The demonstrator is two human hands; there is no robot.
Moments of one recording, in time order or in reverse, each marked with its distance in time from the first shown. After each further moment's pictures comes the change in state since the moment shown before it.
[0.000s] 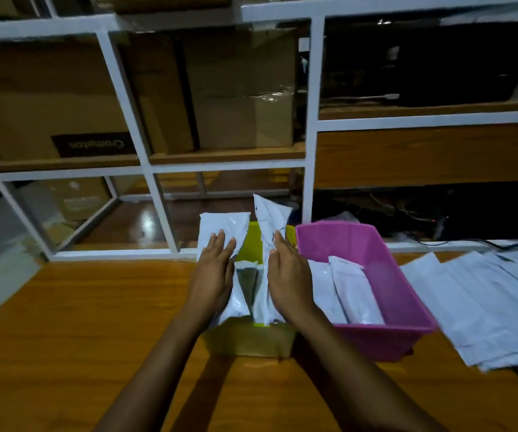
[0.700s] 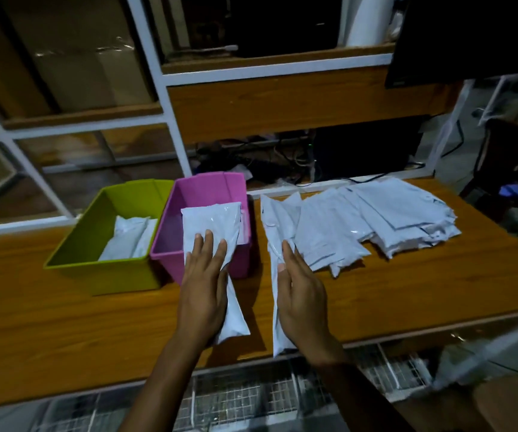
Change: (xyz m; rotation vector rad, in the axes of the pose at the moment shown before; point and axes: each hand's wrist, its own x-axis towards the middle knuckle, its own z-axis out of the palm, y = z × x) left_hand -0.145 0.307 0.115 -0.192 -0.029 0.099; right_hand -0.181 0.134 -0.300 -0.017 0.094 0.089
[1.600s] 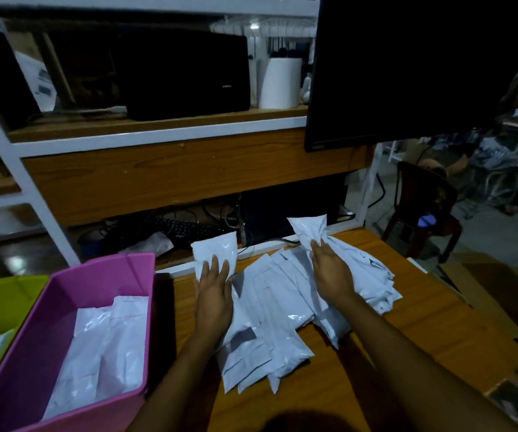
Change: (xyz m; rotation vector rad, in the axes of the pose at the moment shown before) left_hand 0.228 -0.015 0.245 -0.145 -0.094 -0.063; right_hand 0.263 0.259 -0.116 -0.612 -0.019 0.191
